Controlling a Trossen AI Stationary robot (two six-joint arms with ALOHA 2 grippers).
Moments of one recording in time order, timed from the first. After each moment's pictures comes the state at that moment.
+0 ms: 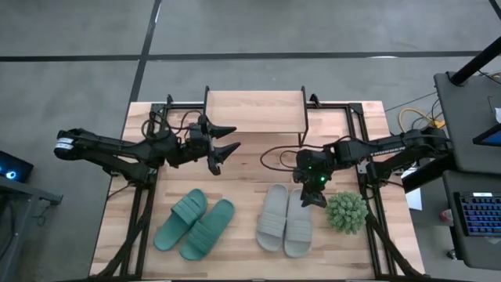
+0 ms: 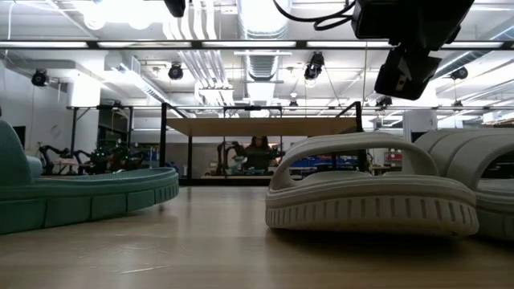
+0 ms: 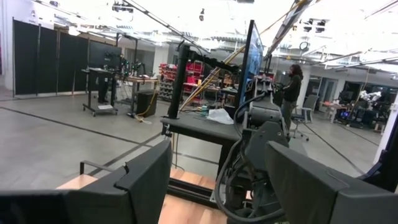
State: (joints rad) left arm -0.08 1.09 0.81 0.51 -0.36 -0.10; right arm 0.08 1.31 0.92 -0.65 -0.56 0.36
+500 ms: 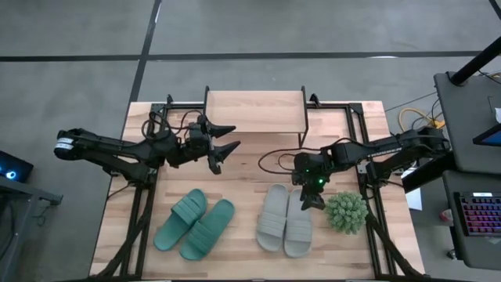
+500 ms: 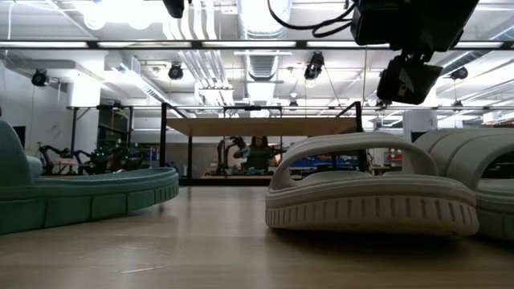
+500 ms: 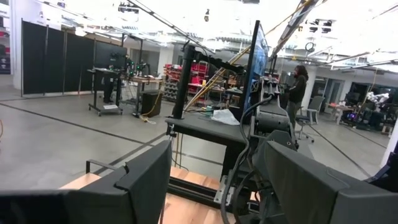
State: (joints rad) left arm -0.08 1.09 0.81 0.51 -0.38 -0.10; right arm 0.09 1.35 0.92 -0.64 -0.56 0.39
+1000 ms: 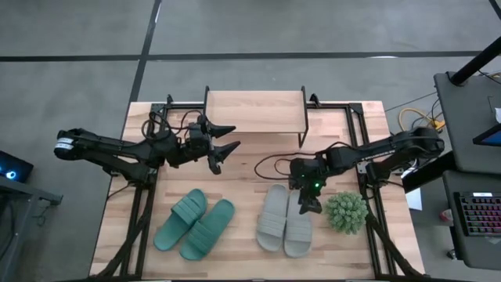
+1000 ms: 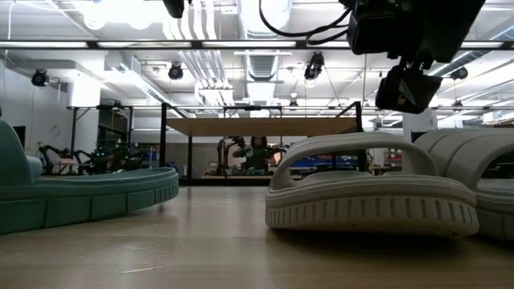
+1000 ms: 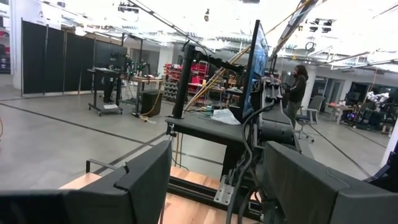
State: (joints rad) left arm -0.08 1.09 0.81 0.51 -0.38 -0.10; right arm 0.13 1.42 0.92 -0.60 -0.56 0.40
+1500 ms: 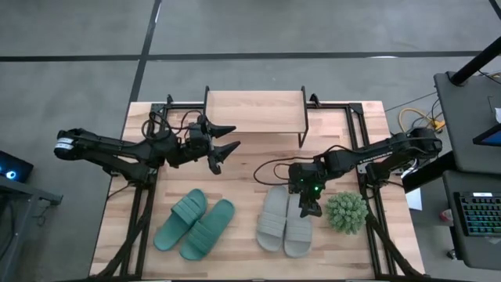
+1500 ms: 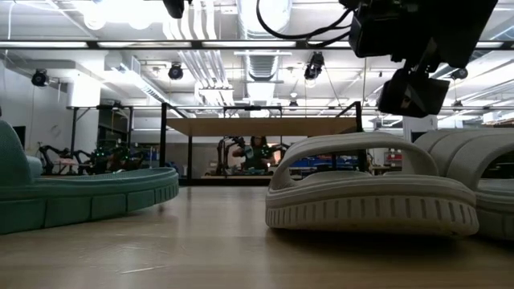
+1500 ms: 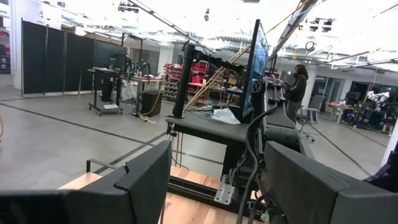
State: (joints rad) left arm -0.08 1.09 0.81 0.51 -0.38 -0.10; right arm 0.16 1.44 0.92 -0.59 -0.56 0.40
